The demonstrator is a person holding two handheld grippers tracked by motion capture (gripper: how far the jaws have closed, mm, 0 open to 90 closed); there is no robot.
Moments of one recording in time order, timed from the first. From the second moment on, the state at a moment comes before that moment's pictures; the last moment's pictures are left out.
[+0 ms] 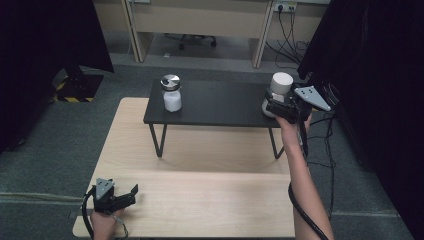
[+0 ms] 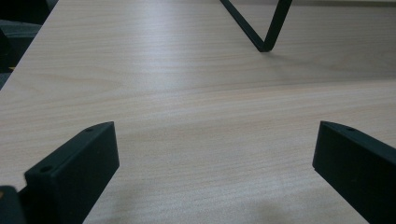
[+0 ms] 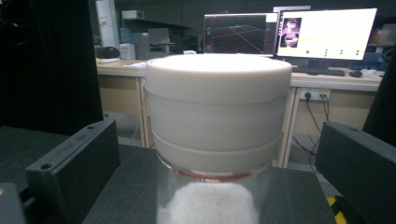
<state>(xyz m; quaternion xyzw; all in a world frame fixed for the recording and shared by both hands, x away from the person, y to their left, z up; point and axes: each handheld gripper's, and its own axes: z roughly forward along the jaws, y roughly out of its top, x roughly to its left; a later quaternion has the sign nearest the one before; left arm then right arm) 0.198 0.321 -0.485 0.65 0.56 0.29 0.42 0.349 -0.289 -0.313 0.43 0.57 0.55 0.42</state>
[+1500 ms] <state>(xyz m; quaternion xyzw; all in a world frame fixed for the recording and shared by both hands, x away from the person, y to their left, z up) 0.199 0.310 -0.481 0.66 0.57 0.30 0.40 0.275 -0.311 -0.361 0.45 0.58 0.53 0.41</state>
